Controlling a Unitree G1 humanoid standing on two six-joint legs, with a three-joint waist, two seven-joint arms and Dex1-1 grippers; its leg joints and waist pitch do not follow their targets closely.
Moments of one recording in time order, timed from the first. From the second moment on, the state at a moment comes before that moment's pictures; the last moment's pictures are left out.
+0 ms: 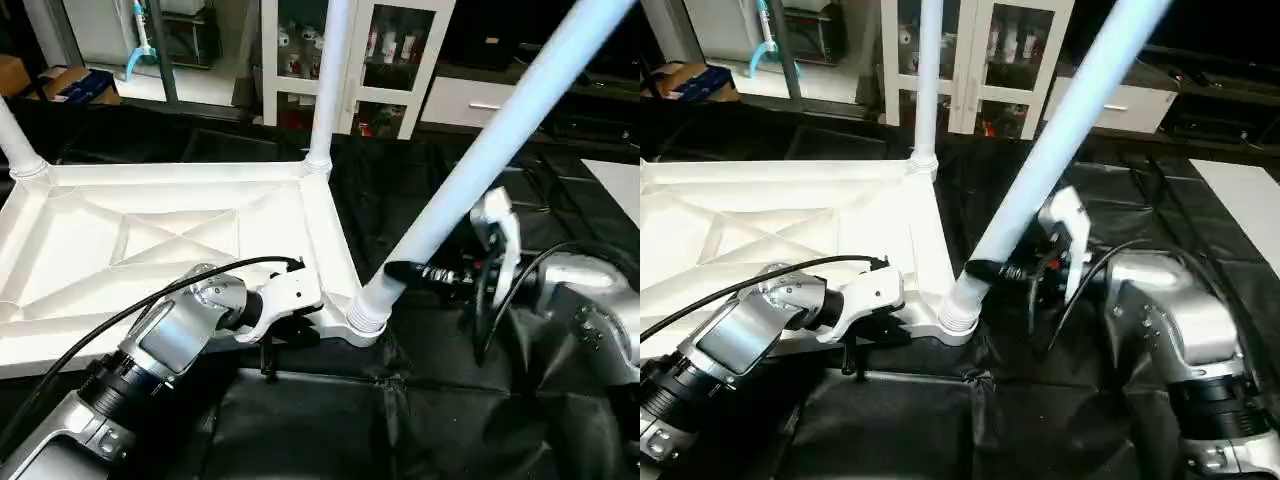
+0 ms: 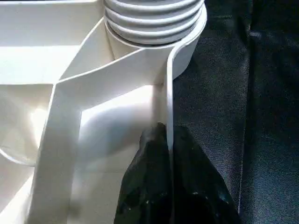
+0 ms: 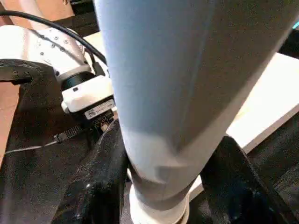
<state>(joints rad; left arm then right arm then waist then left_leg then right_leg) -0.51 0.48 -0.51 0.12 0.08 0.52 -1.11 -0.39 -0.56 0.05 0.00 0.53 0.58 1.05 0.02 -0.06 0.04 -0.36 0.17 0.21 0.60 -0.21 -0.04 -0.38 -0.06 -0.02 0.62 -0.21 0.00</state>
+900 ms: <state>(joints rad) -0.50 0.50 -0.51 0.13 0.09 0.54 -1.11 -0.46 -0.48 0.17 0.16 0.43 0.40 1.05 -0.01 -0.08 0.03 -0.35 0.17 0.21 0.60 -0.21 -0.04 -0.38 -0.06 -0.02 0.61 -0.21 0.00</state>
